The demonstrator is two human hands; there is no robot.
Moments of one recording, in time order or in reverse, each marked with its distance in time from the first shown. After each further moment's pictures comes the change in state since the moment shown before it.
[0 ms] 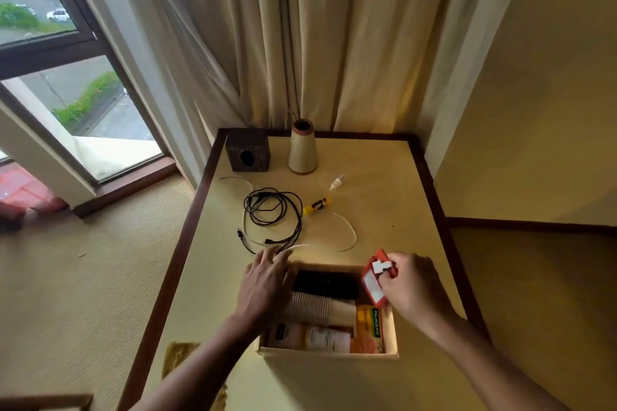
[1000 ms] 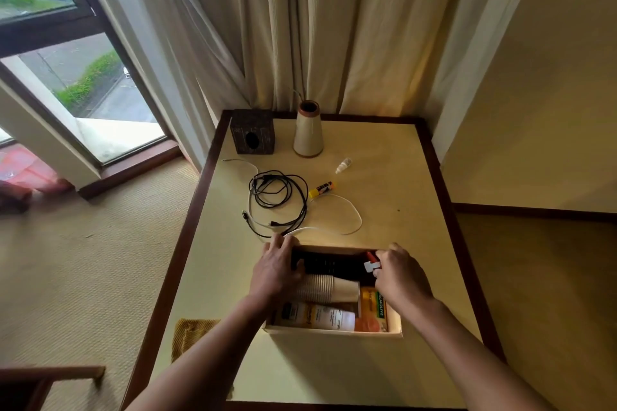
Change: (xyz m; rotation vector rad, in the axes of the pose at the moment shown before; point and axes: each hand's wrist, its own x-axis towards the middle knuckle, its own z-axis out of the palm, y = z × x) left_hand -0.001 -0.006 0.021 -0.061 -0.070 -0.085; right_hand 0.006 0.011 0.048 -0.313 -0.103 -0.073
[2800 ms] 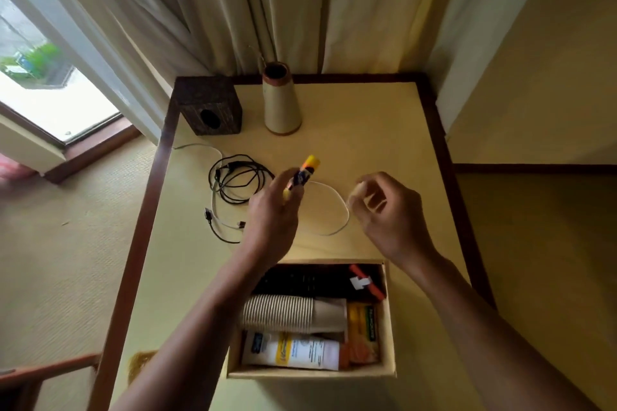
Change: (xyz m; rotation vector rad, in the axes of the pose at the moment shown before) left_hand 0.105 0.084 -0.037 -0.316 0.156 -0.003; right_hand 0.104 0.006 -0.040 0.637 0.312 -0.201
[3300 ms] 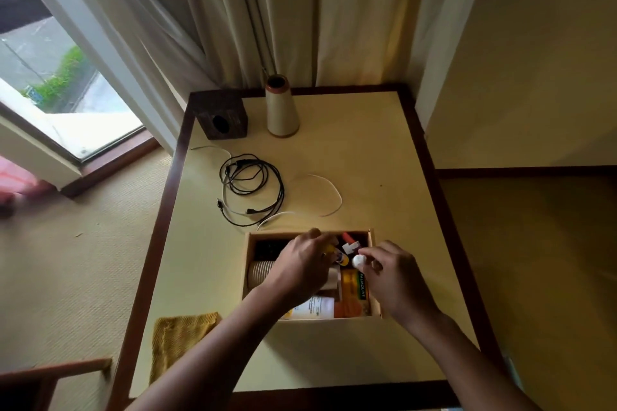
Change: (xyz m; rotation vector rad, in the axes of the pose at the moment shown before) left_hand -0.115 0.002 0.027 0.202 -0.325 0.297; right_hand -0.149 0.017 -0.012 -0.178 -0.128 0.060
